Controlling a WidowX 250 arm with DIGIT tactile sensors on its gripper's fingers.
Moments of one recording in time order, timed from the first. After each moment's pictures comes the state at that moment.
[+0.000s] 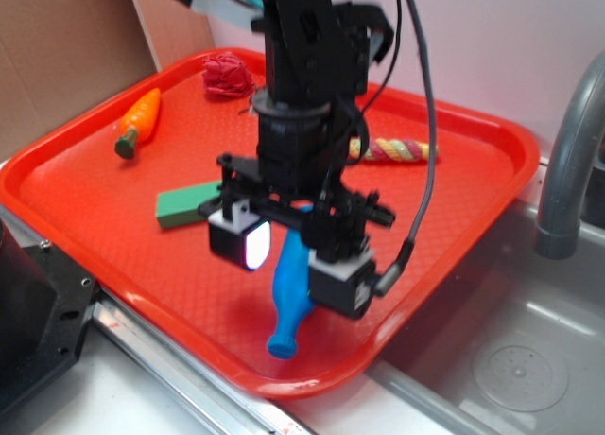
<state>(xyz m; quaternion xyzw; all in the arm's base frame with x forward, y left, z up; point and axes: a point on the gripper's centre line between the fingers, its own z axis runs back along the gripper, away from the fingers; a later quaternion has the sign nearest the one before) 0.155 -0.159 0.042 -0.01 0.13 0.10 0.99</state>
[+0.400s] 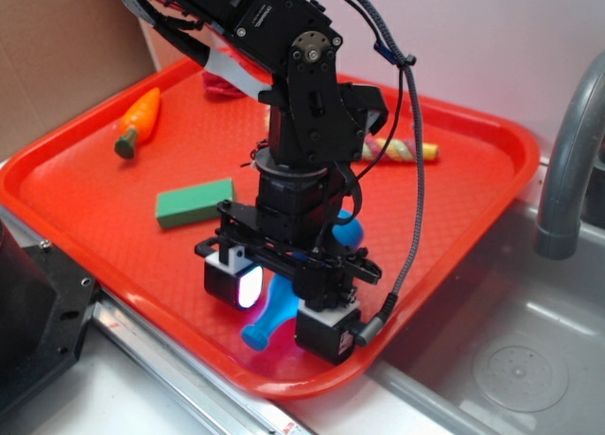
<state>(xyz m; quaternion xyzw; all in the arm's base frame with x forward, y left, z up) 0.146 -0.153 0.011 0.01 0.15 0.07 0.99</state>
